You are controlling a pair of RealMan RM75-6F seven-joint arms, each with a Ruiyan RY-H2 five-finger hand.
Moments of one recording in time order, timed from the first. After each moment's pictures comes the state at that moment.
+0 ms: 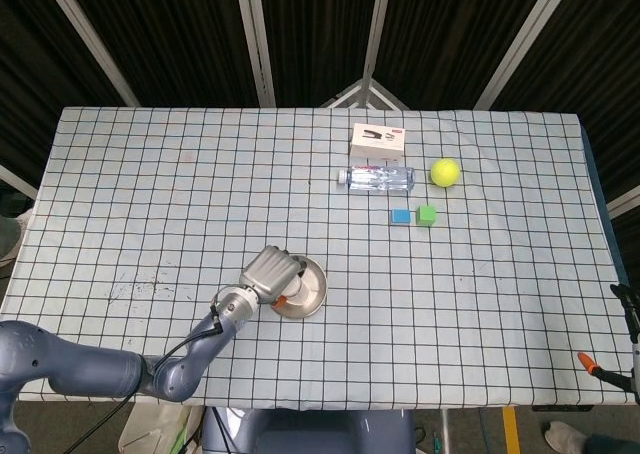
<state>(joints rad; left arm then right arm) -1.13 -1.61 -0.06 -1.63 0.55 0.93 0.84 -0.07 -1.02 0.07 -1.68 -1.45 1.56 0.11</state>
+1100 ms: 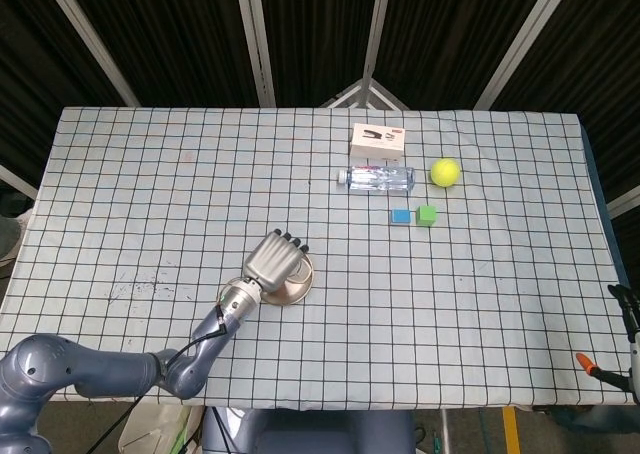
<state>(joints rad) -1.07 -1.75 -0.04 -1.39 0.91 1.03 0.70 -0.06 -1.02 0.07 -1.68 -1.45 1.55 0.11</state>
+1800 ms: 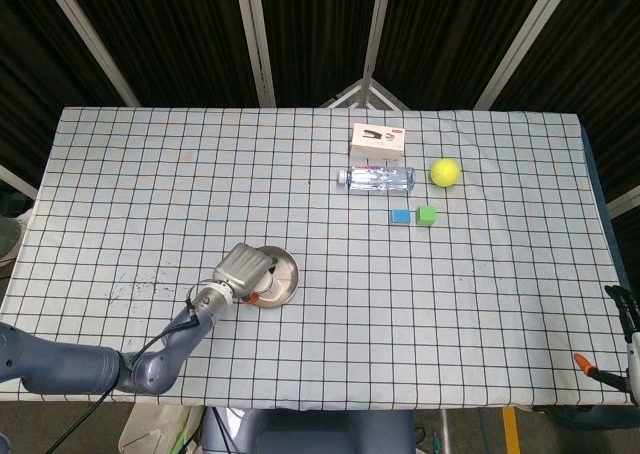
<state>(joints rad) -1.11 -1.51 -0.01 -1.66 0.47 0.84 0.78 -0.06 -1.02 0.06 -1.69 -1.45 1.54 0.10</state>
